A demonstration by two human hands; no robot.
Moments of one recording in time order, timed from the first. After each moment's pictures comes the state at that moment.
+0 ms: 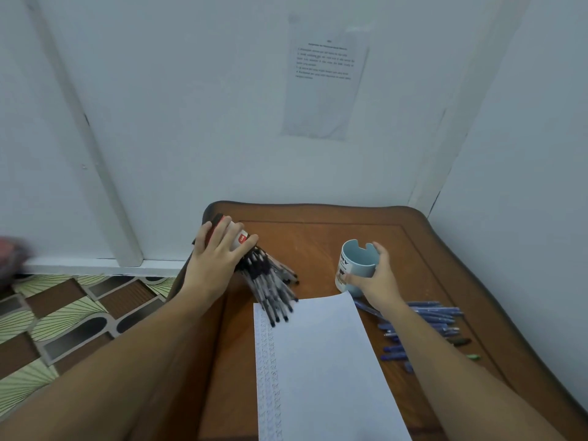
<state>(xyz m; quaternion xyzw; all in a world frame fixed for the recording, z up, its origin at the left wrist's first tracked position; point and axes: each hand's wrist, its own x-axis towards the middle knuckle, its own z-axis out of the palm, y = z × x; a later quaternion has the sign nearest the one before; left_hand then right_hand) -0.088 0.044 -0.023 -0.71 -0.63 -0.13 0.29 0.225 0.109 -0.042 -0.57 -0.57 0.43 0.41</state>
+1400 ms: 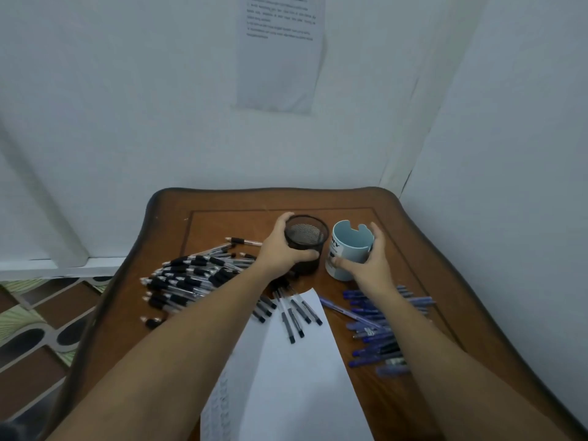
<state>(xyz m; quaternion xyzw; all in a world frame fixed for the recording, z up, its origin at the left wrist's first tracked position) 0.068 0.171 -0.057 -0.56 -0.58 -0.42 -0.42 0.270 0.151 -0.055 -0.57 -0.56 0.40 0.46</state>
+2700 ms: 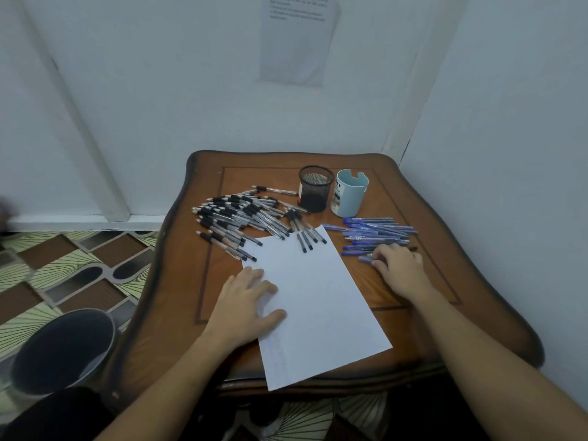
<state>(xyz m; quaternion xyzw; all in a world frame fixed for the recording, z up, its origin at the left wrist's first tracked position) 0.027 -0.127 -0.092 -0.73 -0.64 -0.19 -0.14 0.337 -0.003 -0.060 -0.64 -0.76 0.07 0.09</state>
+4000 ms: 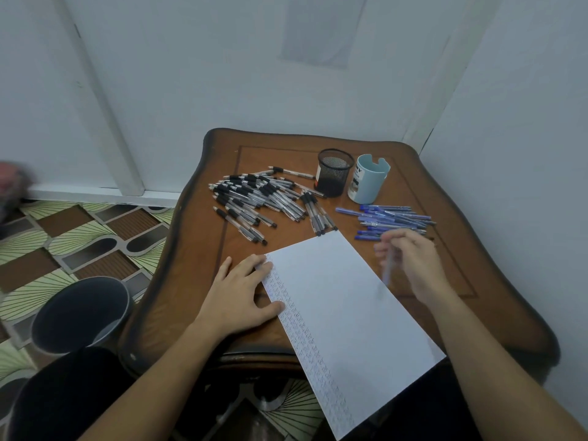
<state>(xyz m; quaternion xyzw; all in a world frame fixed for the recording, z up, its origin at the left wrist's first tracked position) 0.004 -0.152 -0.099 -0.73 -0.65 -0.16 -0.09 0.301 -0.051 -0.030 -0.61 -0.53 0.43 0.41</state>
